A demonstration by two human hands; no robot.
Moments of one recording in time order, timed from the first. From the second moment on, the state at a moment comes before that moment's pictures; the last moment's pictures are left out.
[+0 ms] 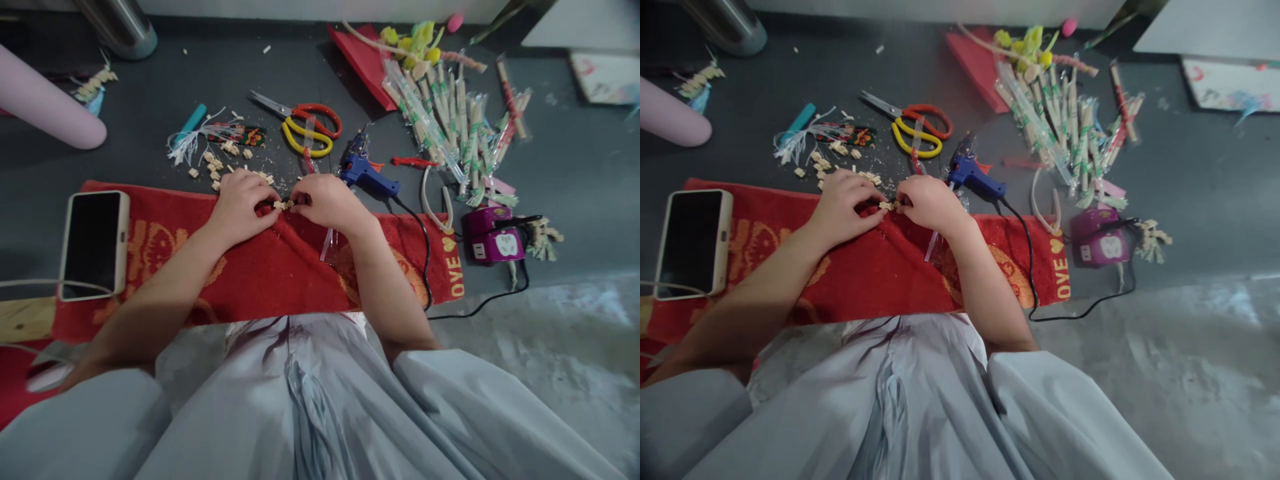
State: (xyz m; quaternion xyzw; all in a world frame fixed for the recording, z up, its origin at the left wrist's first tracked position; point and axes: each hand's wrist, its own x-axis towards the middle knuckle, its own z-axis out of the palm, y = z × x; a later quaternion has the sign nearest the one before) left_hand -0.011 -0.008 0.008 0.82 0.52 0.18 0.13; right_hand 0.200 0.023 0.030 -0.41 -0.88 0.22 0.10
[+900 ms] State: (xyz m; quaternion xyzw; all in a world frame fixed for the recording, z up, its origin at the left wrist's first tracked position) left_hand -0.011 -0.010 0.008 0.81 0.54 0.20 0.07; right_hand 0.196 0.021 0.029 -0.42 -0.88 0.21 0.13
